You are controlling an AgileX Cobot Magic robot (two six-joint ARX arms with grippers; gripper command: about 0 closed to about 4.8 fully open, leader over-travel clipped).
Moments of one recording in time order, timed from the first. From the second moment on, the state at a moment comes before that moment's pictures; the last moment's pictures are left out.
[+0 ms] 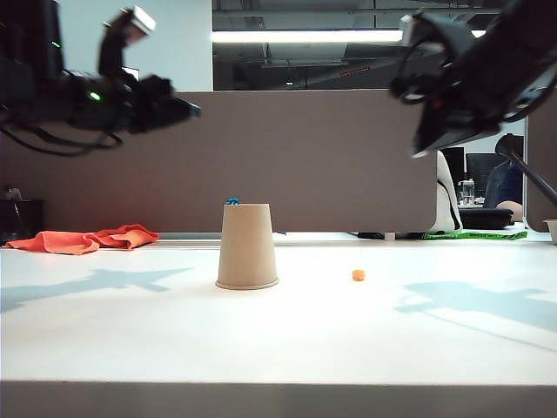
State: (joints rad) left arm -0.17 1.75 0.89 1.02 0.58 -0.02; right arm 0.36 1.30 0.80 0.07 -0.02 -0.03
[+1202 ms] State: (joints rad) left arm -0.05 1.17 0.89 0.11 0.38 0.15; right arm 0.03 0.18 0.16 0.02 -0.06 0.02
